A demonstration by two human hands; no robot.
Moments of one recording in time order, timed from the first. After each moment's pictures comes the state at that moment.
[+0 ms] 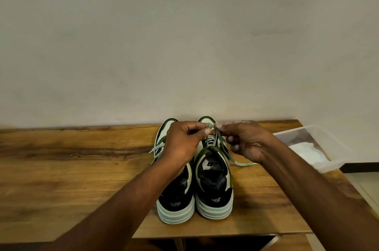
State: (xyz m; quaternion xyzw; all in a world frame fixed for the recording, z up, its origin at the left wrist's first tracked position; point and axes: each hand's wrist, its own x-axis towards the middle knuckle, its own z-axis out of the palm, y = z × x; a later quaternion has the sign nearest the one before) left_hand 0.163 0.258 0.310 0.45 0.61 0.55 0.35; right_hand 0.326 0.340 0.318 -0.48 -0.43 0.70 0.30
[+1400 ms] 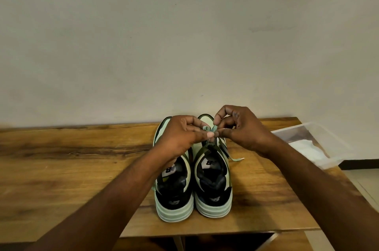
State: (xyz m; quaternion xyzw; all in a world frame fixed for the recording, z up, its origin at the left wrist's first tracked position) left_hand 0.150 0.258 0.327 0.48 0.58 0.48 0.45; right_hand 0.334 0.331 0.337 -0.37 -0.75 0.46 0.28
